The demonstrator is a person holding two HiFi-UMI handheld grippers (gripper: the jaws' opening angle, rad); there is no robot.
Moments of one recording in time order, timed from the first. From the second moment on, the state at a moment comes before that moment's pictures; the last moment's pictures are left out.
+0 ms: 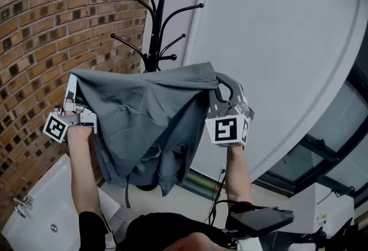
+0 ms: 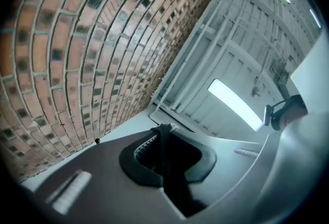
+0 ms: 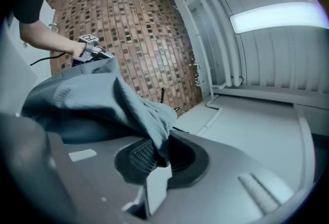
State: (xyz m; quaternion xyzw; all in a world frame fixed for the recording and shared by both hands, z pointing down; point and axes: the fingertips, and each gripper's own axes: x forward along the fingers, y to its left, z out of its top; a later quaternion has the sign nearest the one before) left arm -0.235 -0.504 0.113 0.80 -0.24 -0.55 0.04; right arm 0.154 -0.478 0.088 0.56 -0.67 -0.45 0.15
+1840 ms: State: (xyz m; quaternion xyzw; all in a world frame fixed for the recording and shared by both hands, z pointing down) left arm 0.086 -0.356 0.493 0.99 -0.03 -0.04 -0.09; right arm 0.391 -0.323 0.509 0.61 -0.74 0.19 -0.21
